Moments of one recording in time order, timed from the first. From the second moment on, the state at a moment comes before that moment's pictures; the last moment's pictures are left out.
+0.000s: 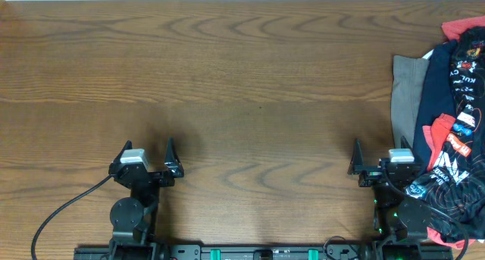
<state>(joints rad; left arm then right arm) -0.08 0.01 0.02 -0.11 -0.08 -0.17 0.00 0.01 0.01 -0.07 -0.01 -0.07</state>
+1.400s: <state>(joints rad) -0.08 0.04 0.02 -0.11 -0.08 -0.17 0.00 0.01 0.01 -0.07 -0.01 -0.07</state>
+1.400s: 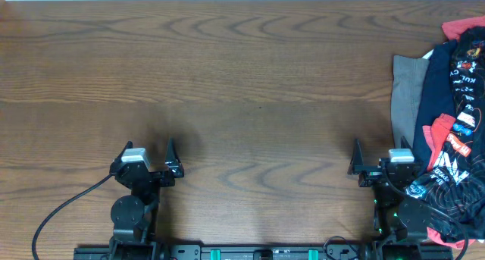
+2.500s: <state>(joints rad) -0.08 0.04 0.04 -0.16 -0.08 -0.21 0.00 0.05 0.05 -0.18 0.01 -0.01</state>
